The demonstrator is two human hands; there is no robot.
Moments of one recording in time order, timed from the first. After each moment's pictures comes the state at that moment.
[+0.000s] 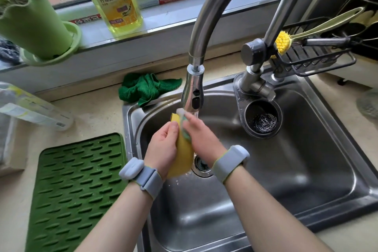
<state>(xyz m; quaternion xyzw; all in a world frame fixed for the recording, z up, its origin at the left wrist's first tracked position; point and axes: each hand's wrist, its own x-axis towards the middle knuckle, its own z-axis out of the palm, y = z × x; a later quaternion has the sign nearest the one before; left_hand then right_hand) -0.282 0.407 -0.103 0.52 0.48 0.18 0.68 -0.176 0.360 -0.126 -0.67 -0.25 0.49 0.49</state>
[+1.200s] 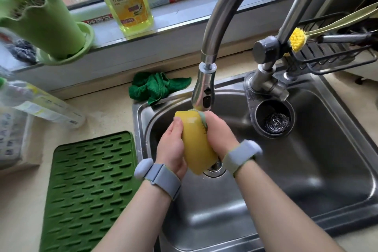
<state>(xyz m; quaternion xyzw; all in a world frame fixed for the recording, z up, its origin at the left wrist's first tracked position) -0.270 0.407 -0.111 0.37 0.52 0.23 0.74 -0.160 0.365 -0.124 -0.72 -0.26 0.45 0.46</state>
